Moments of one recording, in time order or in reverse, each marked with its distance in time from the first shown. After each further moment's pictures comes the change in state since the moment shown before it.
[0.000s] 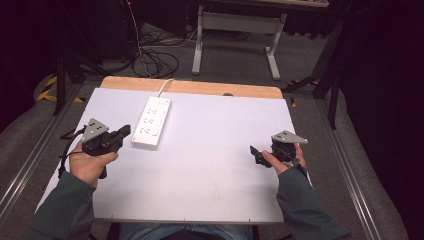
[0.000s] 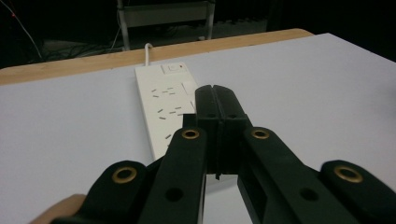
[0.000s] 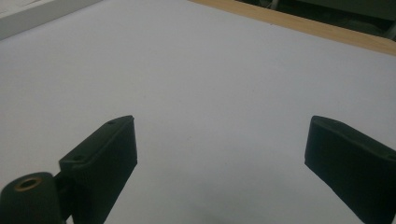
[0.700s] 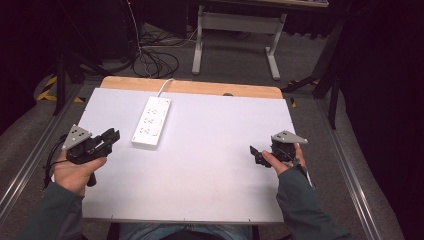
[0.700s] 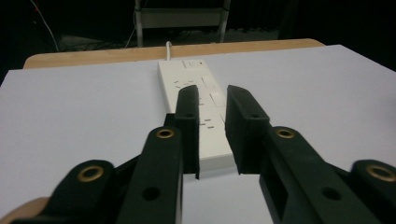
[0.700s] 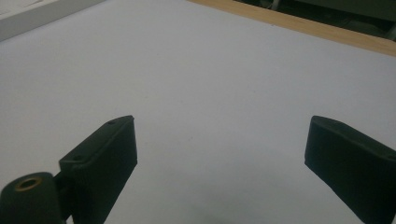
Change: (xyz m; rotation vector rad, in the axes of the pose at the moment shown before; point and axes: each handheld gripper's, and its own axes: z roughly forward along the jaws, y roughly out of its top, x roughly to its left) left arm 0.014 -0.013 -0.026 -0.024 0.041 -0.062; right arm 0.001 0.000 0.000 -0.002 0.001 0.000
